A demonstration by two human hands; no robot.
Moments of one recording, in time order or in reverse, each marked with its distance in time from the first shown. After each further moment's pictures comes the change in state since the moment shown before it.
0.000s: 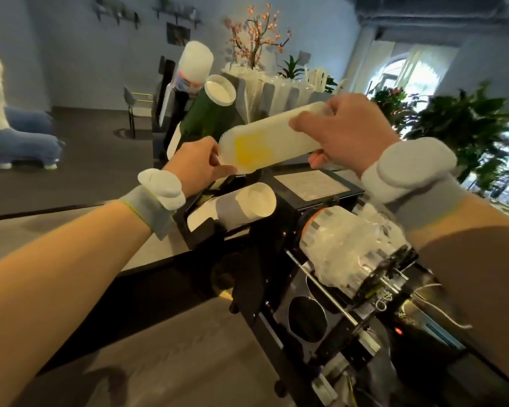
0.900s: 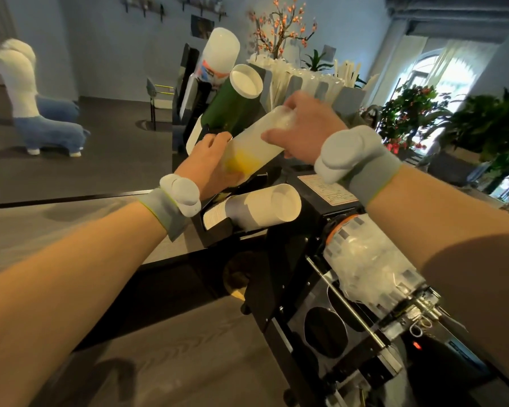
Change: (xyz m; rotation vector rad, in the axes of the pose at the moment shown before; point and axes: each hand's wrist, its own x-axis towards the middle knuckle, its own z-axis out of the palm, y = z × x) left_hand 0.017 -0.039 0.018 0.074 0.024 0.019; right_hand 0.063 -0.004 0.080 -0.235 -0.112 -0.187
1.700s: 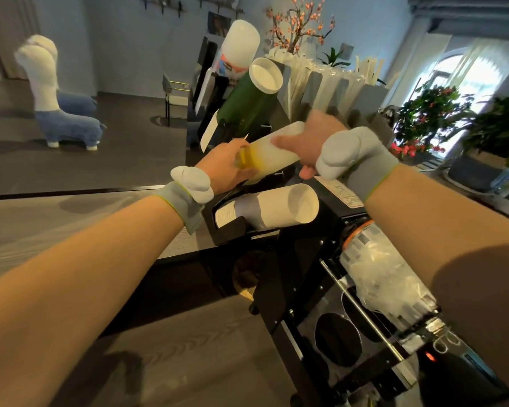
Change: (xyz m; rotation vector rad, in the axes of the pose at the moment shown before) left_hand 0.009 -0.010 0.009 -0.119 -0.049 -0.007; right_hand 0.015 -0.004 0.025 -0.025 -0.171 0.211
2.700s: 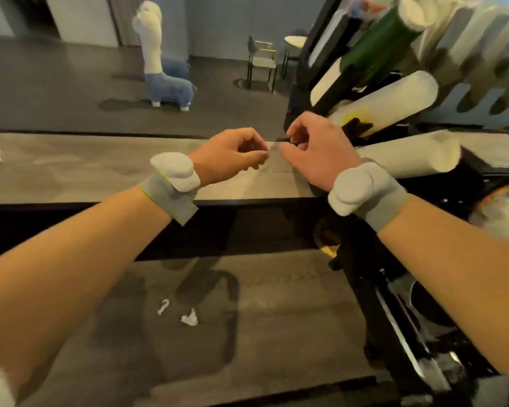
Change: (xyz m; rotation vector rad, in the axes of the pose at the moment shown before) left_hand -0.194 -0.092 -0.093 -0.202 -0.013 -0.233; right_hand -0.101 -0.090 0.143 0.237 -0.018 -0.518
